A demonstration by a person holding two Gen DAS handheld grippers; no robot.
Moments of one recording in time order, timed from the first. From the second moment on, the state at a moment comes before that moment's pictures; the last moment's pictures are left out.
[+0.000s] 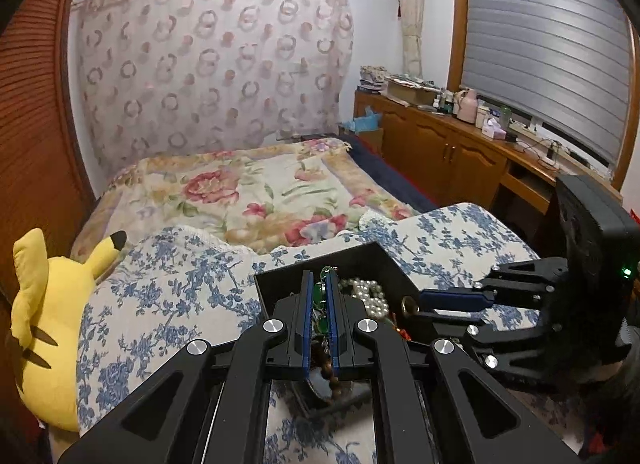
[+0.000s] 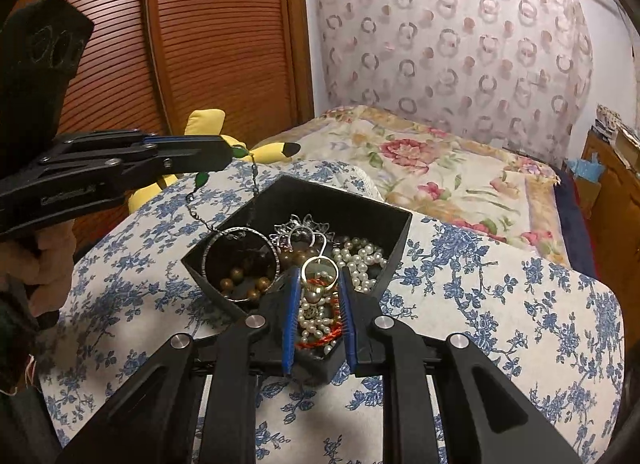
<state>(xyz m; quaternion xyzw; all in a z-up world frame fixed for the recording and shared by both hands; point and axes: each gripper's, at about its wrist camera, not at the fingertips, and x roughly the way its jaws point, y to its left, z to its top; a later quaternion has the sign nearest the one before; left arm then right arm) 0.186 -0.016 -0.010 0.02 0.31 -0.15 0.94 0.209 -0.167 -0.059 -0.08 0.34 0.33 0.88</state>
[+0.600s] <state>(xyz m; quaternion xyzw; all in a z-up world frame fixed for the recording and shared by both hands) 0.199 -0.019 -0.022 0.02 0.32 -0.12 0.94 0.197 -0.181 -0.052 -0.07 0.33 0.32 0.89</state>
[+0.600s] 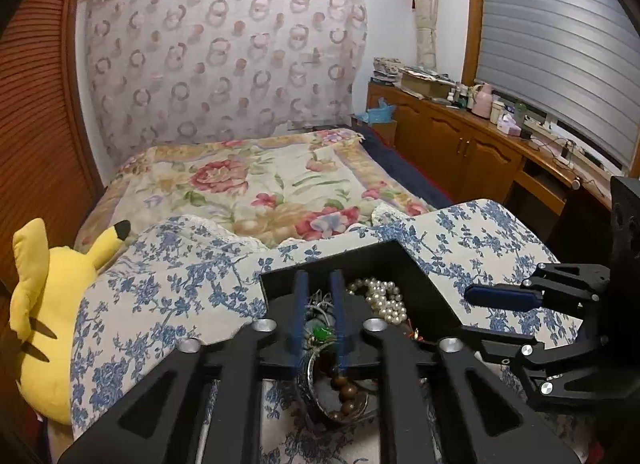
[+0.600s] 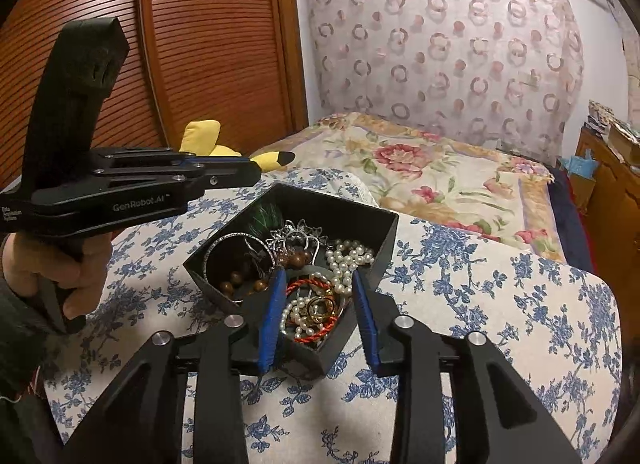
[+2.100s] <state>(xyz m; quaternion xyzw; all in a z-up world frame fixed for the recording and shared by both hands) 0.035 0.002 0.002 0.01 0.27 0.01 0.96 0.071 -0.229 -0.004 0.01 0.23 0.16 0.96</state>
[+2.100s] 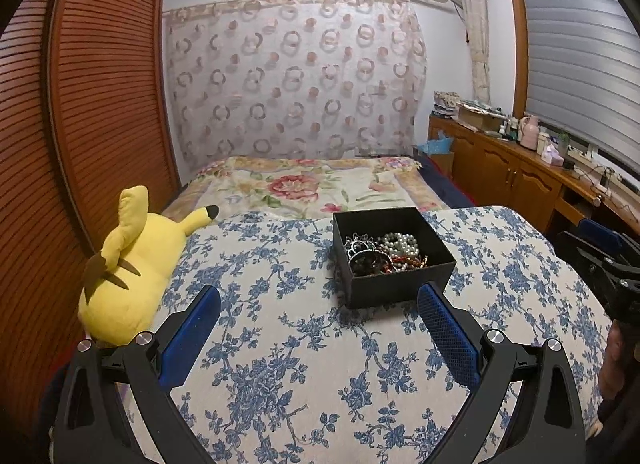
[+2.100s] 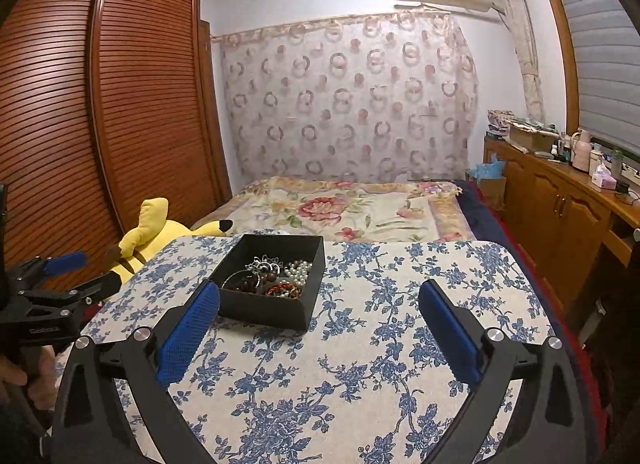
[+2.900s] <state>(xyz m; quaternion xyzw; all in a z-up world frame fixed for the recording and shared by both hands) 0.032 0.000 0.007 0.00 0.27 0.00 0.96 0.073 -0.231 -0.009 0.01 0.23 0.15 0.96</state>
